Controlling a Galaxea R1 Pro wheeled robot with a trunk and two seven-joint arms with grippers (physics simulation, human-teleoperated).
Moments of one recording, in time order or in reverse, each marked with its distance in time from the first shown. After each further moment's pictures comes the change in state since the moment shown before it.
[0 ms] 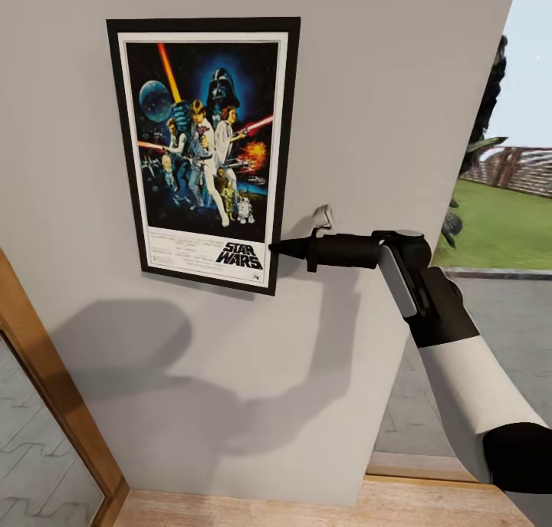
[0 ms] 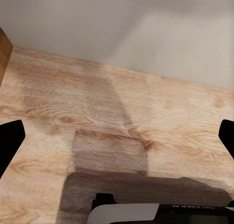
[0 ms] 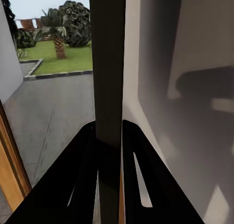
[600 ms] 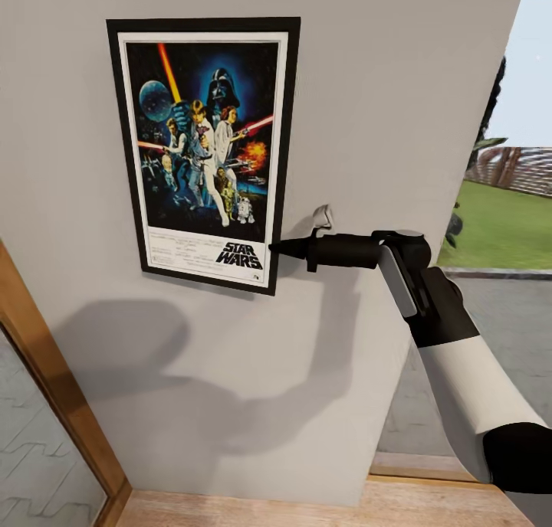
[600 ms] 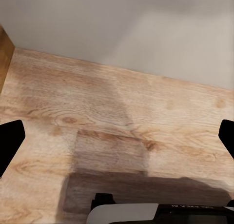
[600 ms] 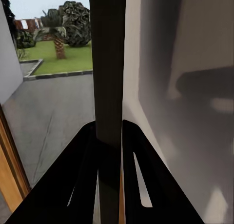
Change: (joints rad) left arm 0.000 0.000 0.000 0.000 0.000 0.000 -0.004; right arm 0.000 0.000 0.000 0.000 0.000 0.000 0.000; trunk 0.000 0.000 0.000
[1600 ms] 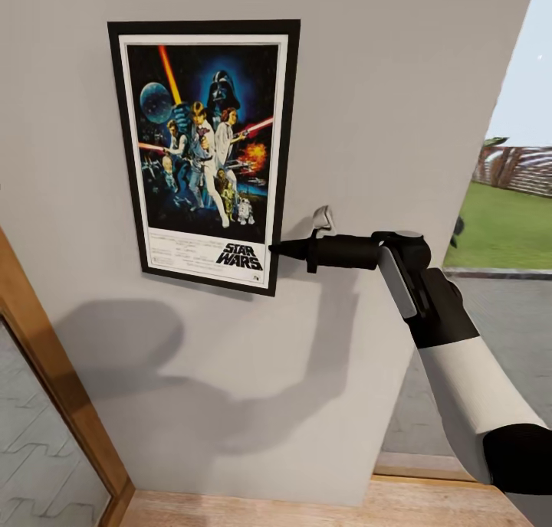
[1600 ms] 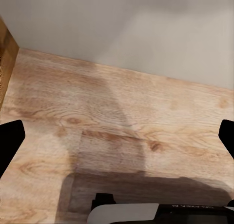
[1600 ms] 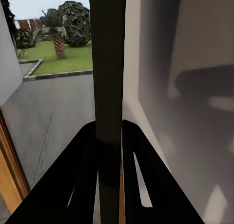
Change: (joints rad) left arm 0.000 0.001 0.000 0.000 0.000 0.000 0.000; right arm 0.004 0.000 0.000 0.000 0.000 0.000 0.000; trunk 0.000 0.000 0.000
